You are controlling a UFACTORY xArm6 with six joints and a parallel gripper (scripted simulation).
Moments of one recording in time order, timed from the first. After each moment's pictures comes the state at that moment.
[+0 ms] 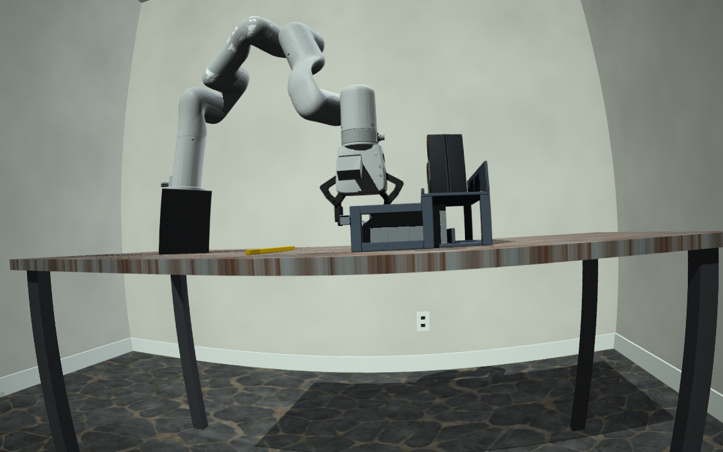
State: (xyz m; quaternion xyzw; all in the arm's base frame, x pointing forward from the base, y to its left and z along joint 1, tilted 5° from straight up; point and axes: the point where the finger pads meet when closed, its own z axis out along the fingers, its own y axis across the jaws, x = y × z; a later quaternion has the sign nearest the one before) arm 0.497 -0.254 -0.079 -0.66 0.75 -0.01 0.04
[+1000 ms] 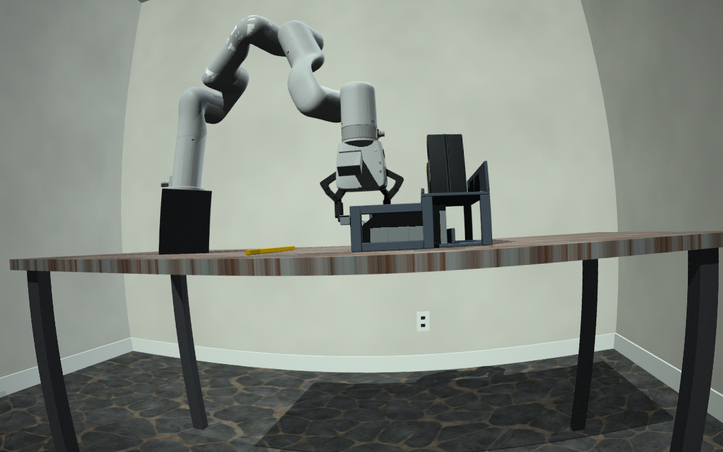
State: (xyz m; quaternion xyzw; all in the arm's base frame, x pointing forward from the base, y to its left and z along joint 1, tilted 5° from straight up) arm 0.497 -0.254 -0.071 -0.66 0.75 -0.01 0.04
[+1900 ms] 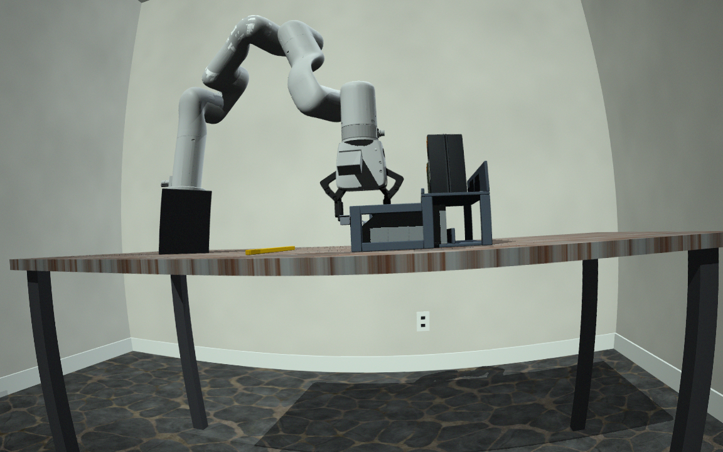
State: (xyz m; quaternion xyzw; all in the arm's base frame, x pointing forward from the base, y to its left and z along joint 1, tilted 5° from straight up) arm 0.497 -0.254 -0.070 -0.66 0.75 -0.01 0.04
